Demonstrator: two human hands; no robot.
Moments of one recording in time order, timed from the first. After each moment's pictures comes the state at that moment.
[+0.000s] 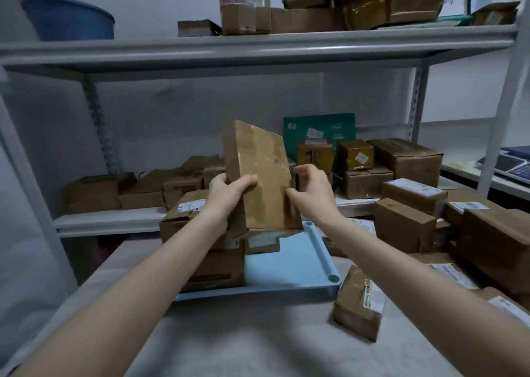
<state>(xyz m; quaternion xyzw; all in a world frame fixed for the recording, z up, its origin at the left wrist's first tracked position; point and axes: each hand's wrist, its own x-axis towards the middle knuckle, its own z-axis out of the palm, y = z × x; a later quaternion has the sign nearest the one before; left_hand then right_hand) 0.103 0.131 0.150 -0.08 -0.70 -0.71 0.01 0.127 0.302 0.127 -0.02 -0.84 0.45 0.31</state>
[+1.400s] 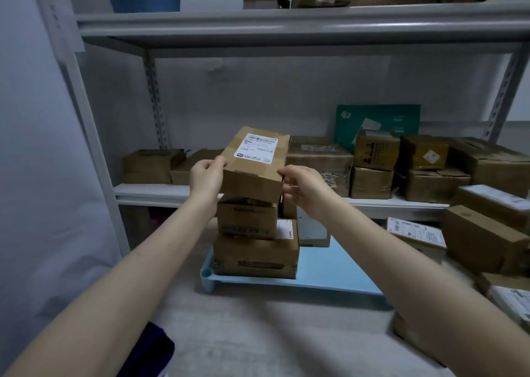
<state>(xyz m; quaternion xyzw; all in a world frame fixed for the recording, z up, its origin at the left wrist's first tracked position) 0.046 0.009 0.142 0.06 -0.69 -0.71 0.16 0.068 0.191 0.137 0.00 -0.63 0.78 0.00</state>
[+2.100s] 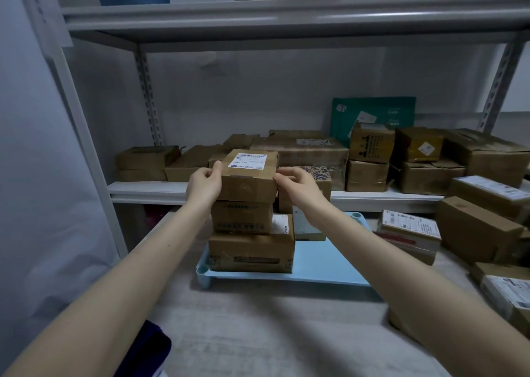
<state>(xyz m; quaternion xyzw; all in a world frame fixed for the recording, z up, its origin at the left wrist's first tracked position) 0.040 0.009 0.121 0.07 -0.80 -0.58 0.15 0.065 0.193 0.107 0.05 -0.76 0.63 0.11</state>
